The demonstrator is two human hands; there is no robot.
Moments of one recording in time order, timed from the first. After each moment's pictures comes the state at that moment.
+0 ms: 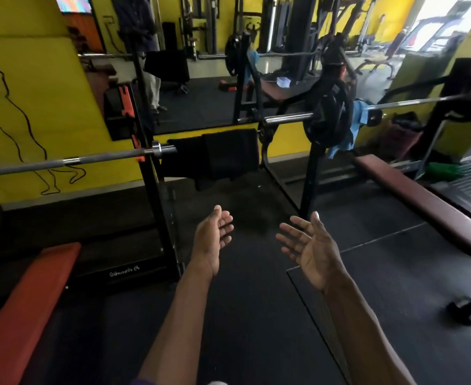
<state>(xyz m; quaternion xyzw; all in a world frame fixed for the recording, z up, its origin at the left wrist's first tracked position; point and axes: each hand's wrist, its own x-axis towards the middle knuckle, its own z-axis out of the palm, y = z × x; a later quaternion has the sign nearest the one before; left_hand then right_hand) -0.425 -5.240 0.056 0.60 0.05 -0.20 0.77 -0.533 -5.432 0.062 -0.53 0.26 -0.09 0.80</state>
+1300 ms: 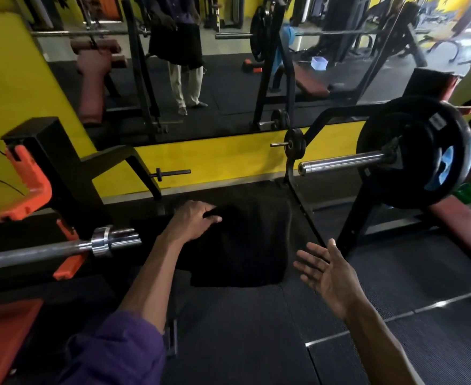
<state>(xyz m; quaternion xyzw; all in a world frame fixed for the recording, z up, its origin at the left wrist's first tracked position) 0.125 -5.367 0.012 0.94 -0.19 -0.10 0.25 -0.084 -5.641 -0.003 -0.54 0.32 0.00 0.78</state>
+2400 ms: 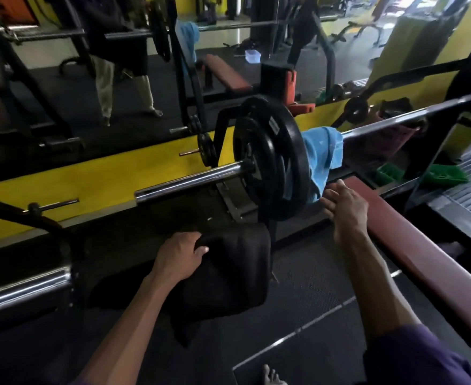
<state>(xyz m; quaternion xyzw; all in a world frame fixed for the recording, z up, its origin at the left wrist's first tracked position) 0.065 -5.788 -0.020 0.94 -0.25 -0.10 0.20 -0.030 -6.128 0.018 -0.53 0.38 -0.29 0.70</state>
